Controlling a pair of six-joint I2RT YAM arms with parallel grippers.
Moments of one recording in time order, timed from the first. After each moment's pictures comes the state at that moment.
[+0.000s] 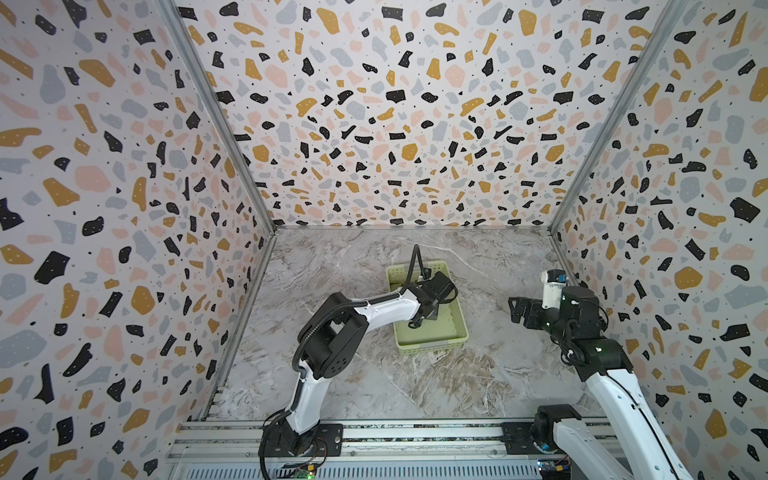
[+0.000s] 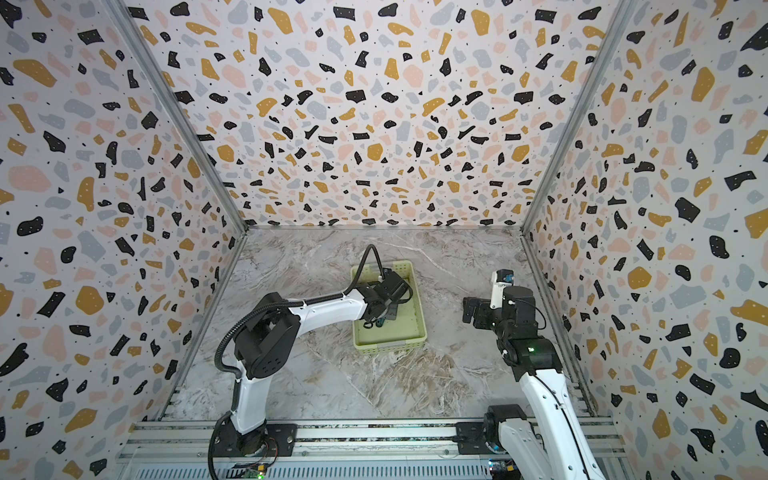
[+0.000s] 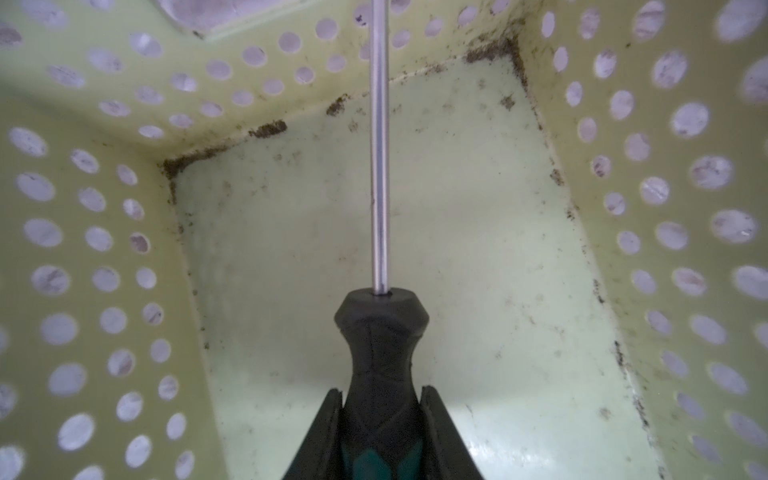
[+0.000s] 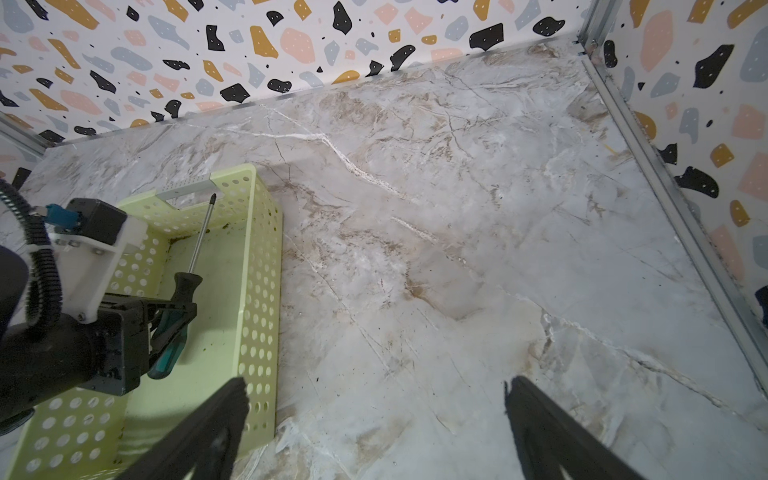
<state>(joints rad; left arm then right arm) -0.85 2.05 1.47 -0.56 -0.36 -0.60 0.09 0.76 0.74 -0.57 -0.09 0.19</state>
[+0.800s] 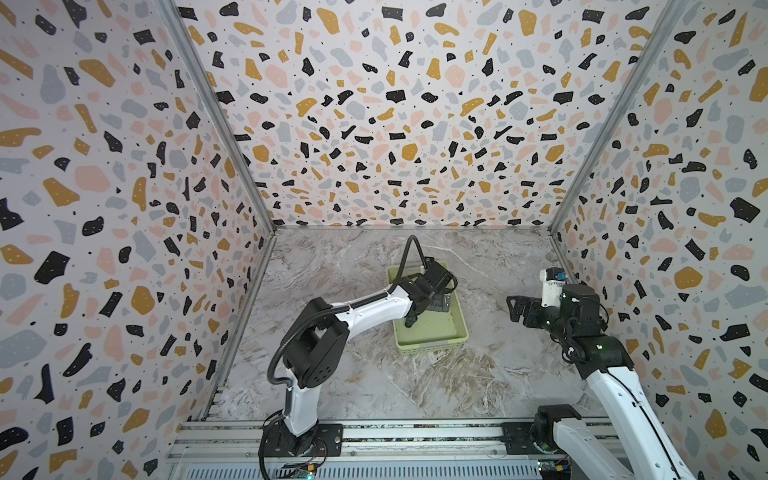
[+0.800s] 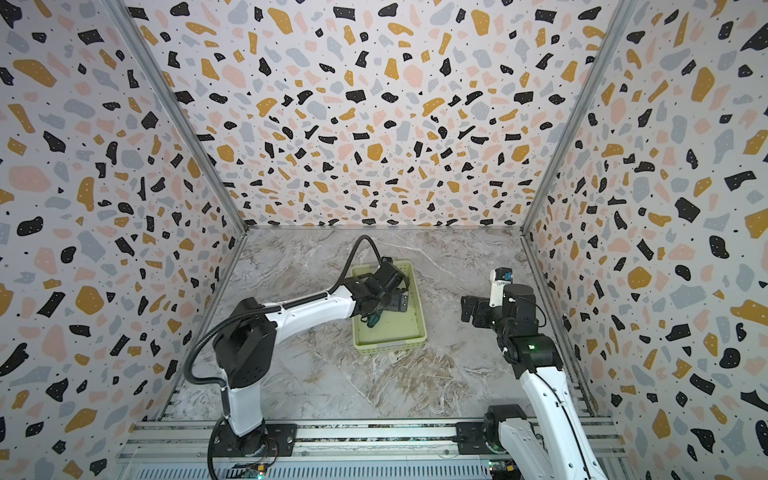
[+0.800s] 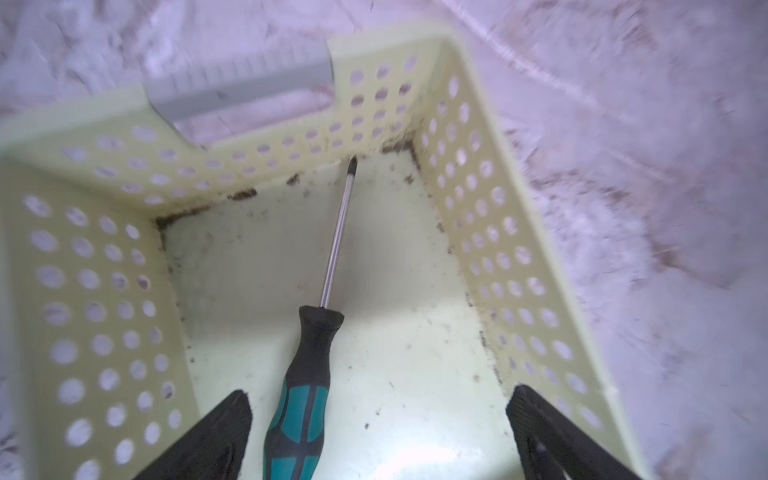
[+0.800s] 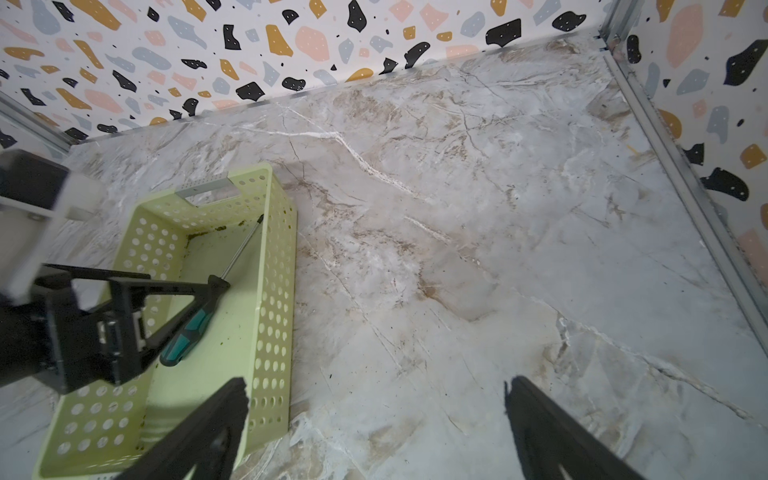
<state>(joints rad) -0.85 1.87 1.46 -0.50 -0.27 -0.56 0.08 0.78 0.77 -0.58 -0.14 0.20</state>
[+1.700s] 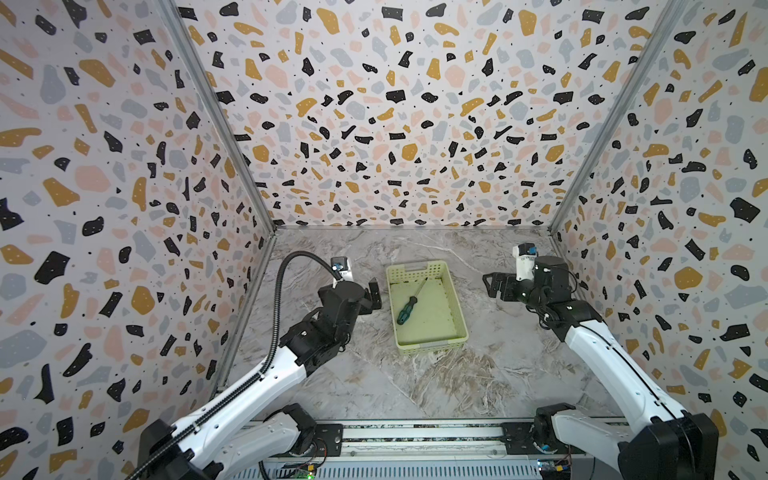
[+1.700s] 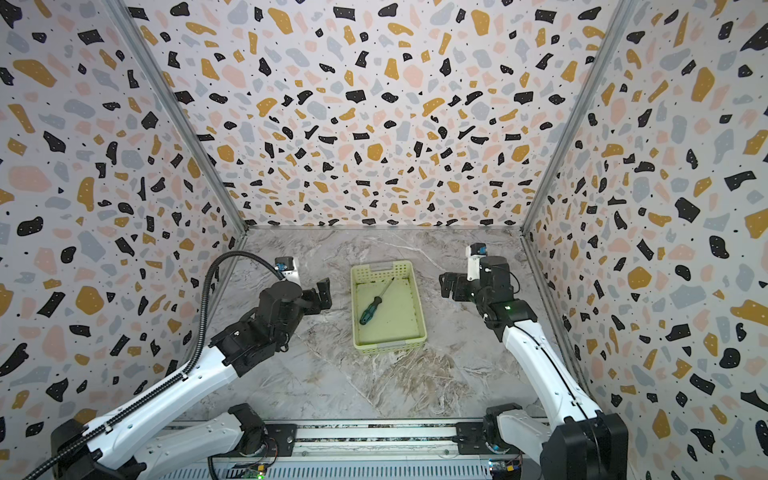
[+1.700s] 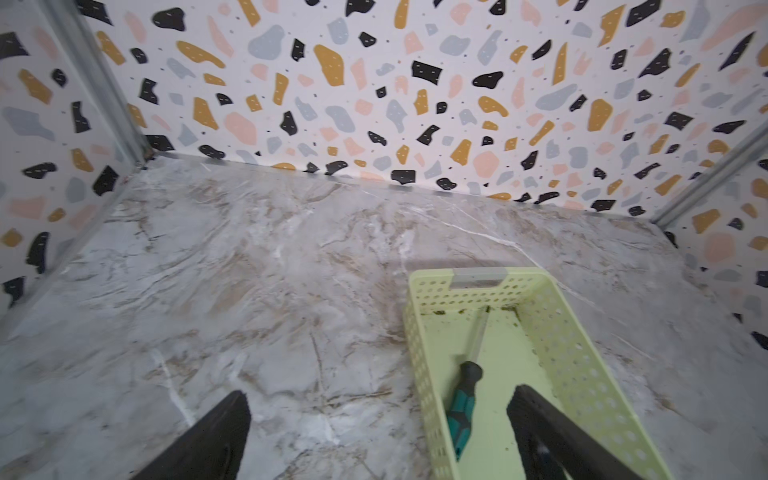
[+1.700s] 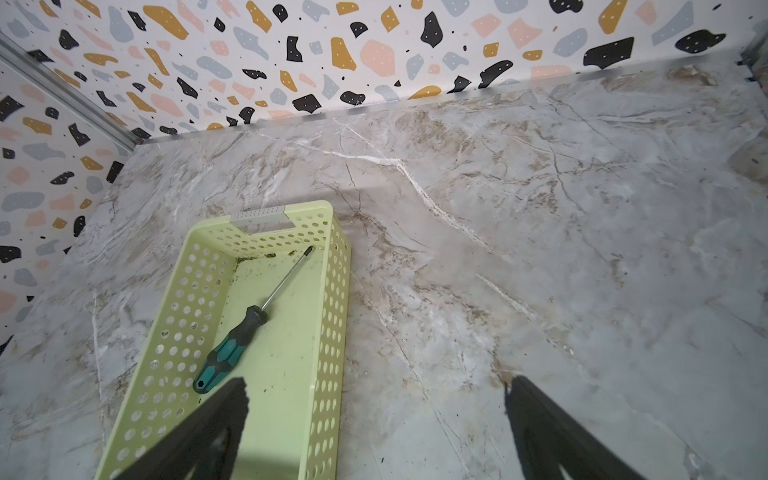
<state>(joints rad) -0.65 0.96 0.82 -0.31 -0.54 -0.42 0.21 1.13 0.91 -0.34 -0.16 0.23</state>
